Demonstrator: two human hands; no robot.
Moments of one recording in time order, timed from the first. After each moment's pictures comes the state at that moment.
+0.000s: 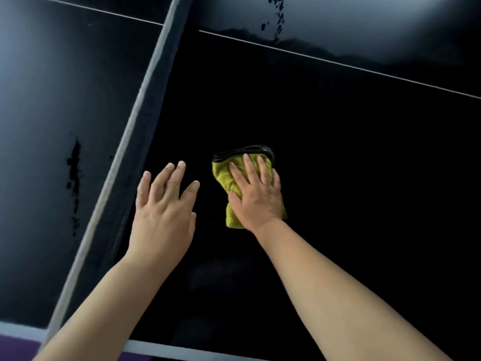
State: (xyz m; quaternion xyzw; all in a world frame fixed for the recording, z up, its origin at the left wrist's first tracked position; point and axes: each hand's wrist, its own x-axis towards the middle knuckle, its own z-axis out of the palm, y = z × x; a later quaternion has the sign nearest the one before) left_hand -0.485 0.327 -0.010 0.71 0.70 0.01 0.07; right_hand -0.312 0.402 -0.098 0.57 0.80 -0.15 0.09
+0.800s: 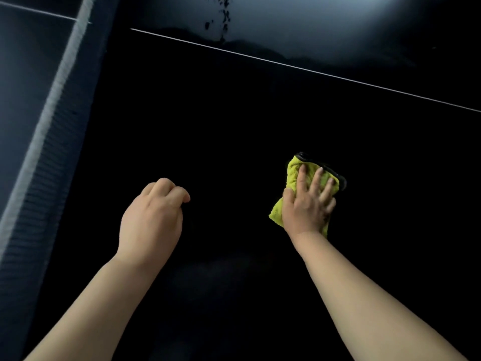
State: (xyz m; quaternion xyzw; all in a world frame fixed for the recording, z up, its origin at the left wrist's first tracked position) left_hand -0.418 0.400 -0.036 0.69 0.69 0.14 0.15; right_hand -0.149 0.445 -0.106 0.81 0.57 -0.12 0.07
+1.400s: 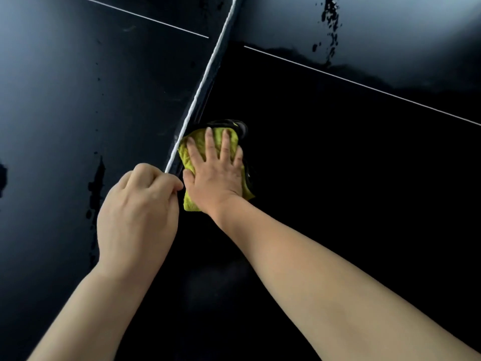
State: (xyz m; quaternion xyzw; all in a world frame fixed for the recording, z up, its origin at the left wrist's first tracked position) left_hand -0.578 0.396 -0.007 0.59 0.79 0.18 0.02; right_hand -0.501 0.500 -0.106 0.50 0.84 -0.15 0.11
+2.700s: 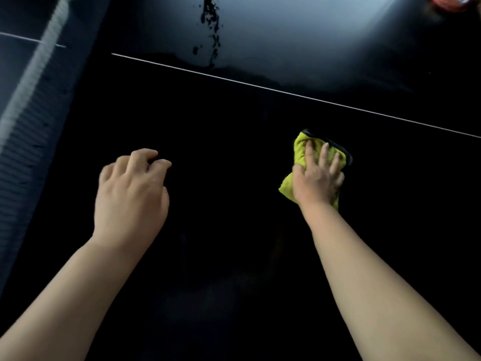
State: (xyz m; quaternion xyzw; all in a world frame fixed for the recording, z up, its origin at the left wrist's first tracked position) left_hand -0.419 0.505 -0.055 0.70 0.71 0.11 0.03; right_hand -0.121 0.589 -0.113 0.82 0.56 -0.11 0.04
